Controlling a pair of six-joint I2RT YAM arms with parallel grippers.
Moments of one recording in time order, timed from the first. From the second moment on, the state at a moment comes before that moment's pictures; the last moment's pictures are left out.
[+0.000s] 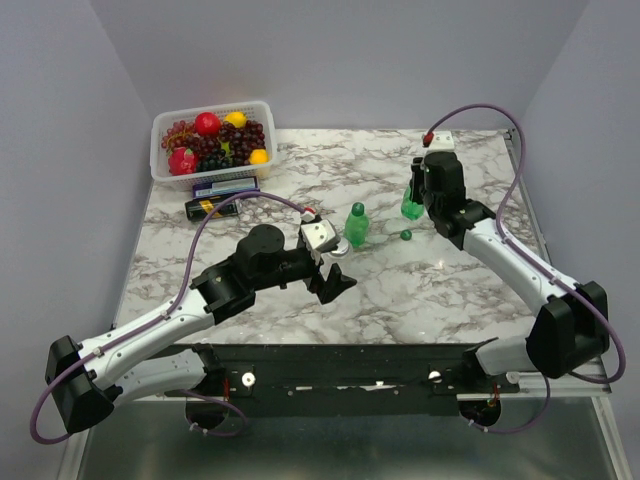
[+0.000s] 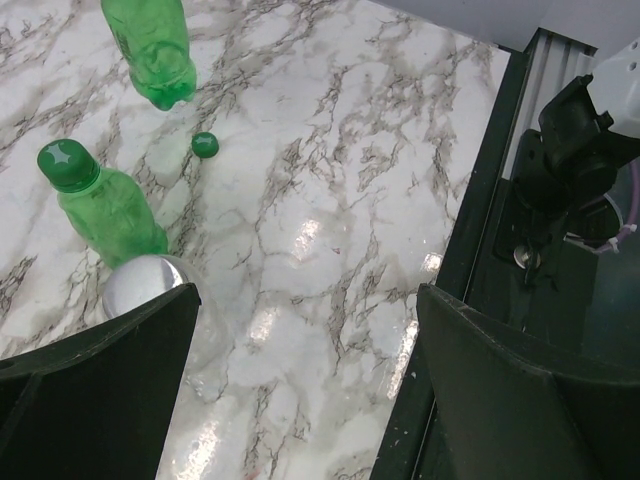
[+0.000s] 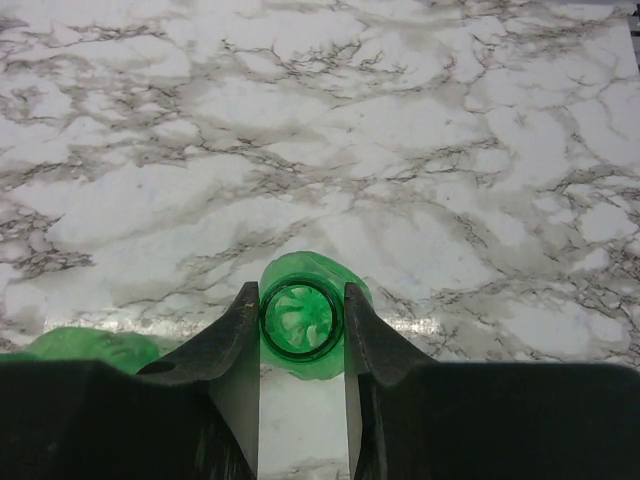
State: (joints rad) left arm -0.92 0.97 0.81 -0.08 0.27 -0.04; right arm 0.43 1.36 1.08 -0.15 0.40 0.10
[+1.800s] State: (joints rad) left arm -0.92 1.00 0.81 -0.10 0.27 -0.03; right arm 0.35 1.57 1.11 -0.04 0.32 0.15
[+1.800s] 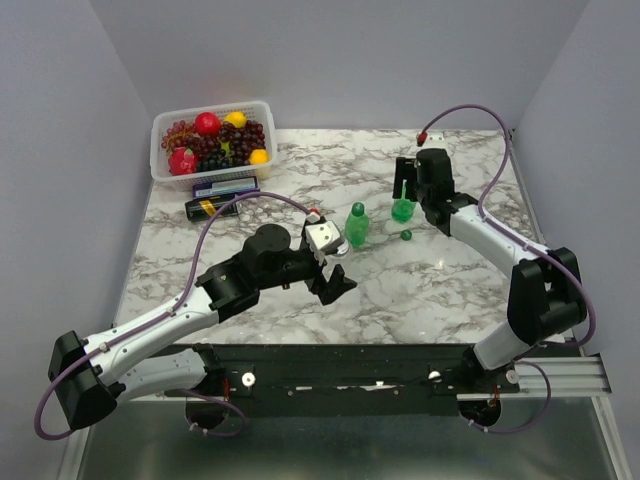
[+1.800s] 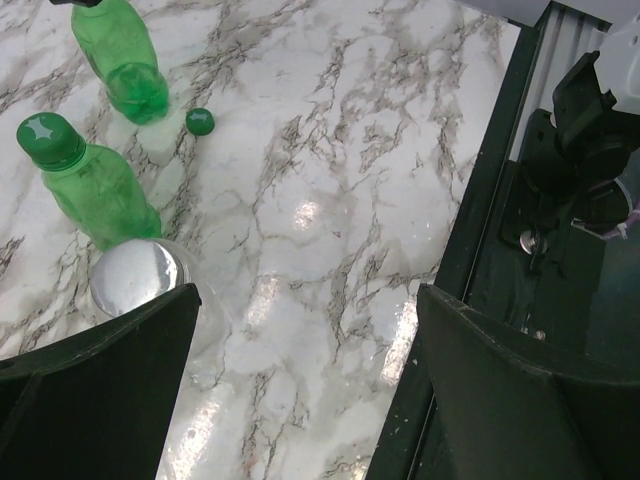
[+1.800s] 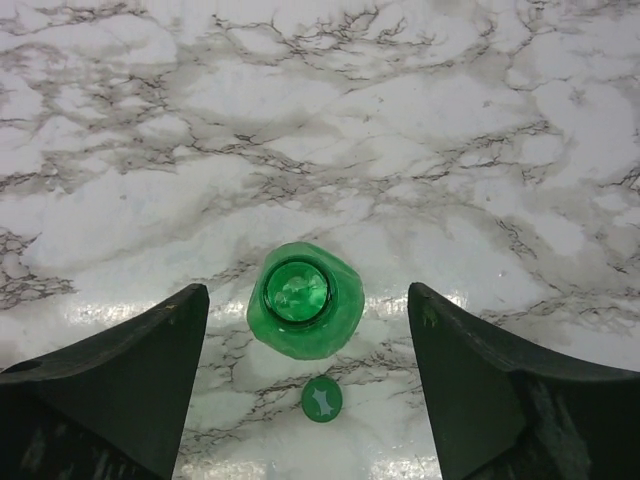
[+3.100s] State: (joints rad) left arm -0.82 0.97 0.83 -0.17 -0.08 -0.10; right arm 0.66 1.55 1.19 -0.28 0.17 0.16
